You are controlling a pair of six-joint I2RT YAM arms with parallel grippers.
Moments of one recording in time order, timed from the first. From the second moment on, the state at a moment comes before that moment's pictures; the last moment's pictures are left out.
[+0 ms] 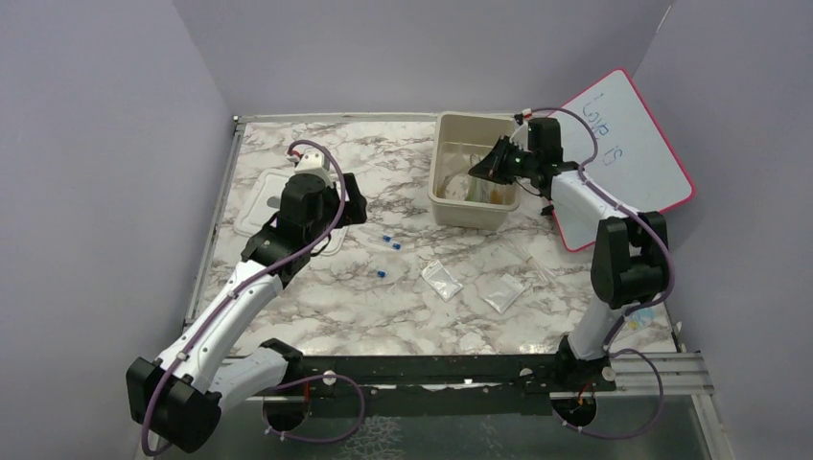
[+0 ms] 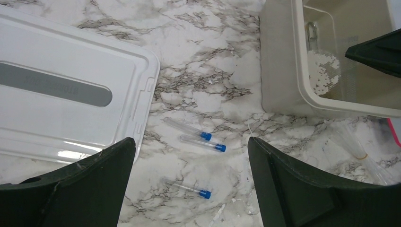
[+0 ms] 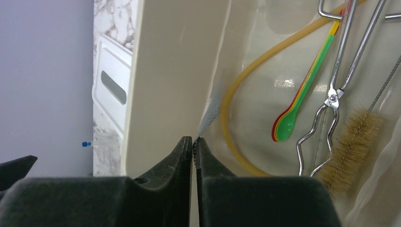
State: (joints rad) left arm -0.46 1.00 0.91 -0.33 -0.19 -0.42; right arm 0.18 1.76 1.27 -0.10 -0.52 0.58
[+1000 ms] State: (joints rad) left arm -0.46 1.04 0.82 -0.24 0.04 -0.51; right arm 0.37 1.26 1.10 -0.33 -0.20 0.41
